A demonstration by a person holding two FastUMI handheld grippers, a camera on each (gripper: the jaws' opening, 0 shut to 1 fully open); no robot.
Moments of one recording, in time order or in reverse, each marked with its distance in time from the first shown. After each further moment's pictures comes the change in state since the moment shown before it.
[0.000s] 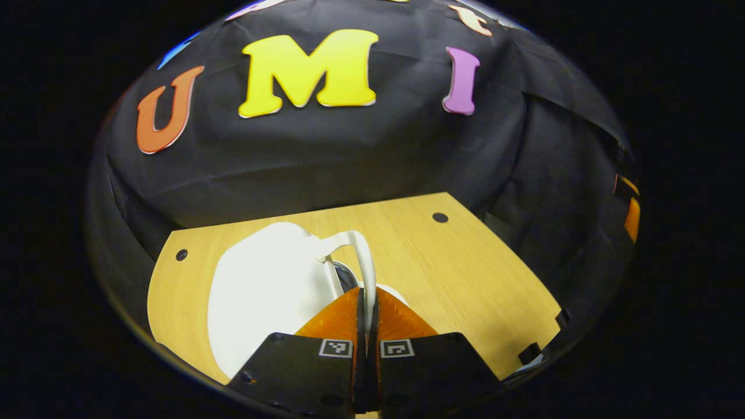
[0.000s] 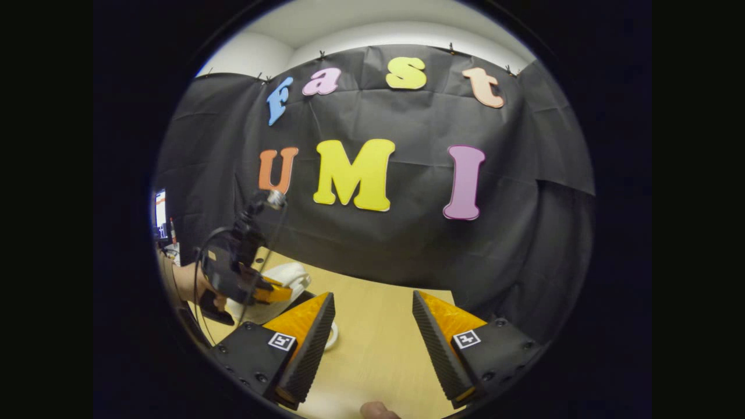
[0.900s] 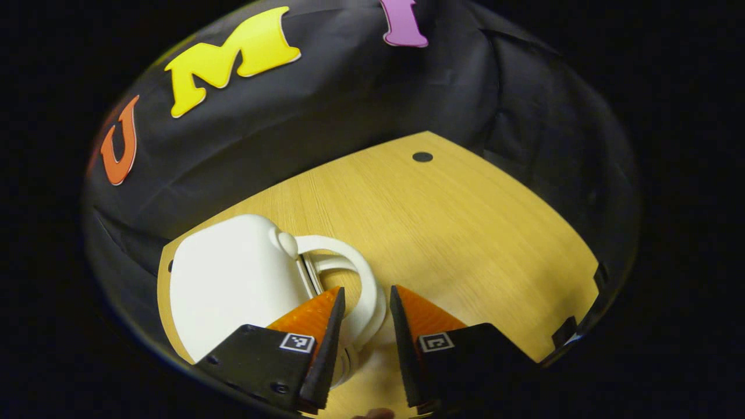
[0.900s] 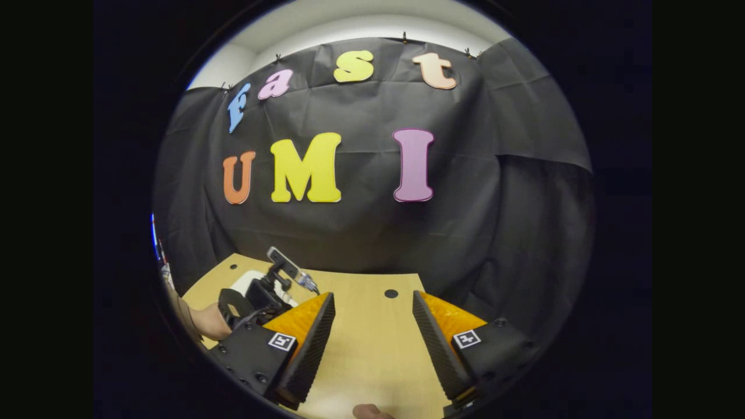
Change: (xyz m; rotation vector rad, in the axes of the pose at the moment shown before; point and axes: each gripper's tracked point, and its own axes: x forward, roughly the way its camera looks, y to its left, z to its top) left arm 0.045 -0.052 -0.047 0.147 0.111 0.020; right arm -0.018 -0.070 -0.014 0.110 0.024 -0.174
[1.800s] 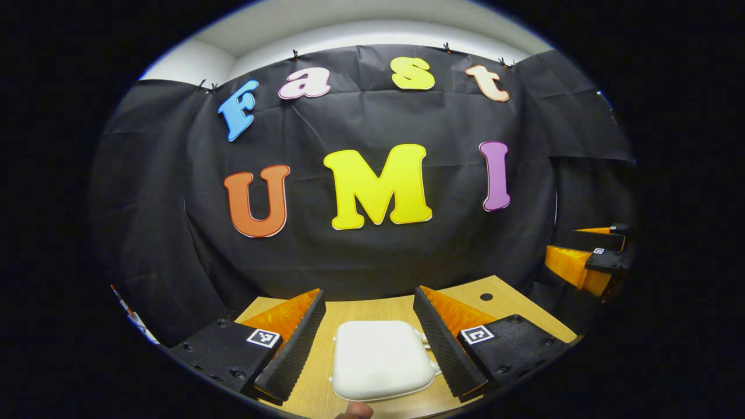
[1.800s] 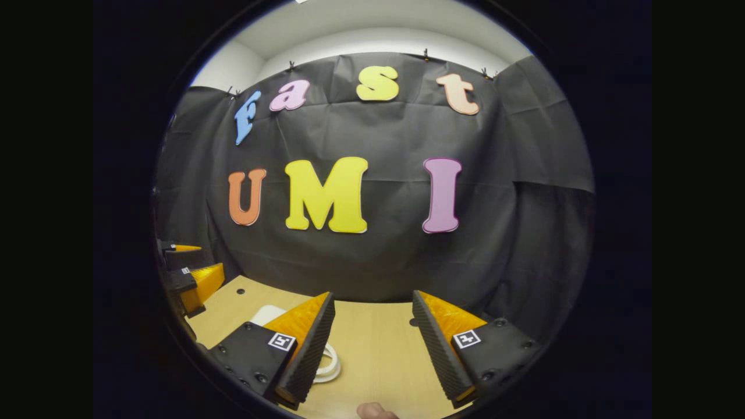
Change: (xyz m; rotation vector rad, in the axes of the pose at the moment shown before) left arm -0.290 0.147 0.095 -0.197 -0.603 0.360; right arm 0.029 0.122 0.066 -0.022 -0.115 0.026
